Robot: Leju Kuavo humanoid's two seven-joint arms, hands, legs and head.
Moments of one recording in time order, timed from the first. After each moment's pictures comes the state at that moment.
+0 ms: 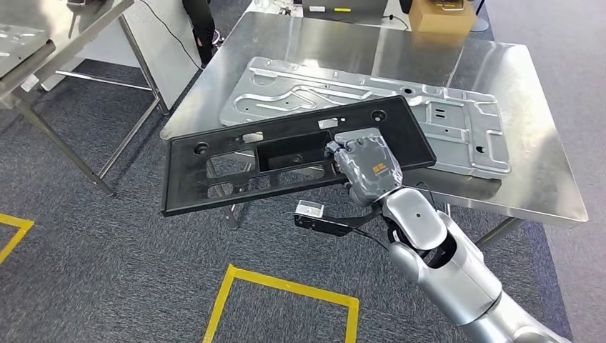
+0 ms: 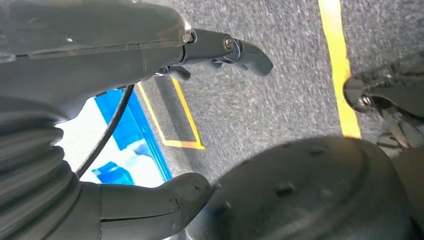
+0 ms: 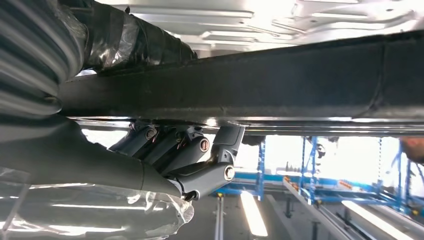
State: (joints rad) left arm 0.00 0.07 -0.54 -0.13 0.29 -0.19 0.10; right arm -0.61 -0.26 0.71 -1.37 1.19 0.02 -0.04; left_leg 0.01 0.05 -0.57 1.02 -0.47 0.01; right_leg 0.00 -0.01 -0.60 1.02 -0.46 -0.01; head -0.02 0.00
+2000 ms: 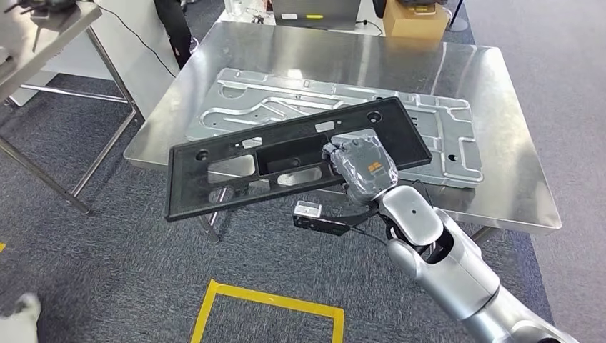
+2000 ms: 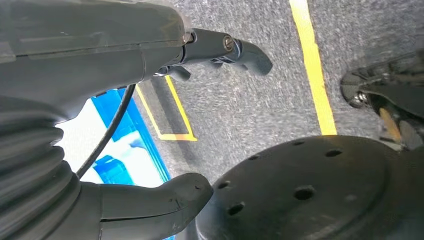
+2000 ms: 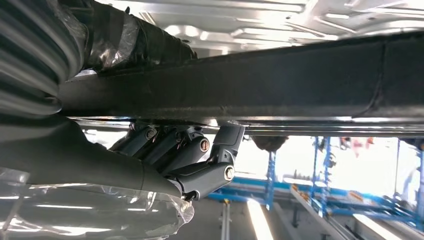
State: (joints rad) left arm 0.01 0.06 -0.54 -0.13 0.32 -0.20 0.10; right arm -0.64 -0.27 0.73 -1.33 1.17 0.04 -0.04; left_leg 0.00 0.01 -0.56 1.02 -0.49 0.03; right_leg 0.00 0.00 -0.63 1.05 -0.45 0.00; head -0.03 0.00
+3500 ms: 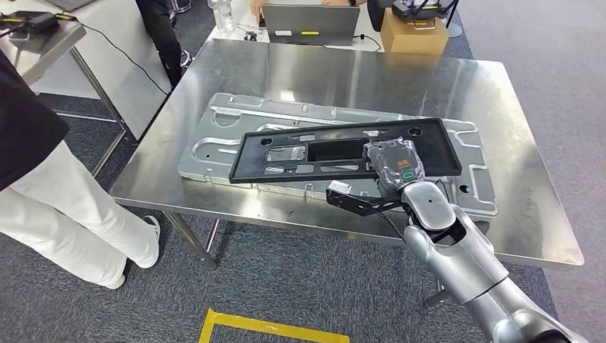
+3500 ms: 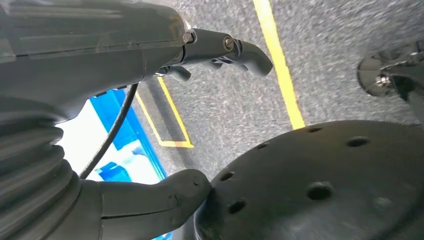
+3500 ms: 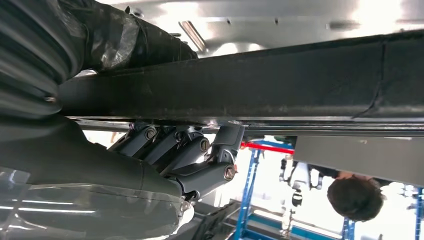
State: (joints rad) left arm 0.02 0.07 -0.54 -0.13 0.33 -0.20 0.10; right arm -0.64 -0.29 0.63 -1.09 1.19 0.03 0.01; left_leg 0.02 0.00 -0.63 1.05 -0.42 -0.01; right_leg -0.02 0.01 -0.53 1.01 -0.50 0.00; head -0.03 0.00
